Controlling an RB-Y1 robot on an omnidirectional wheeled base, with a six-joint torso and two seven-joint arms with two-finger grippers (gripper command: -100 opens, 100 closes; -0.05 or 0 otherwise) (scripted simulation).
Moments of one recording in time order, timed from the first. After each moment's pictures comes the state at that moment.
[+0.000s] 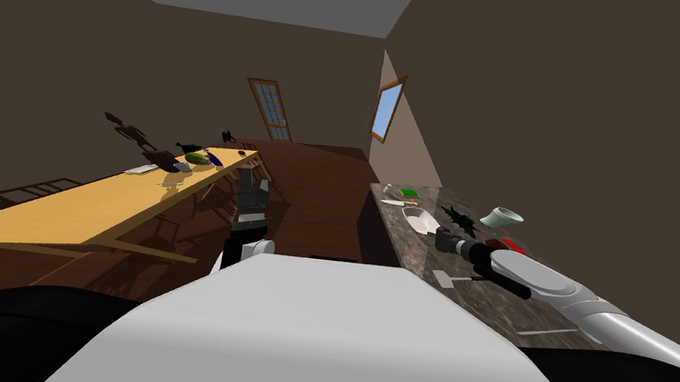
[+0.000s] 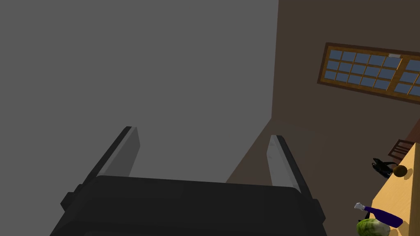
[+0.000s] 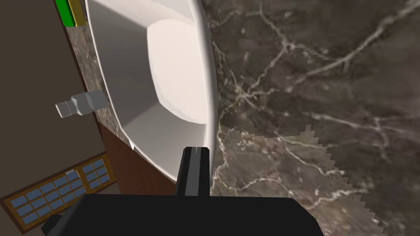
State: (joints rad) left arm 0.54 0.00 0.07 -2.27 0.09 -0.40 -0.12; right arm 0.48 -1.31 0.05 -1.53 1.18 -0.35 0.67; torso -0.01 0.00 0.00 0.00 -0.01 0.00
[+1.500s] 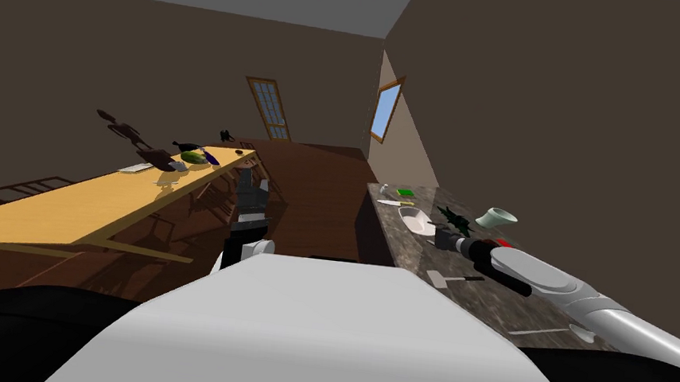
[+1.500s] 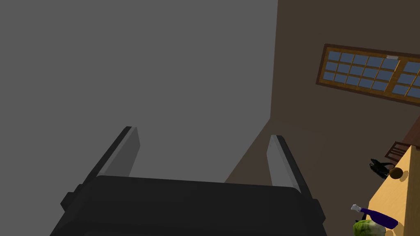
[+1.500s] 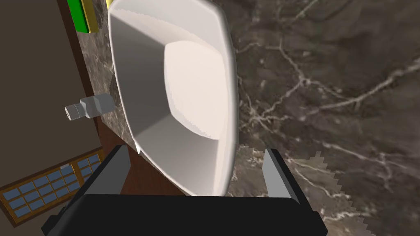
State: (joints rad) left arm 0.54 0.00 0.07 -2.27 0.09 -0.40 -0.12; right arm 0.48 -1.33 0.05 -1.55 1.18 -0.35 0.68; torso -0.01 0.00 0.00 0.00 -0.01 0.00
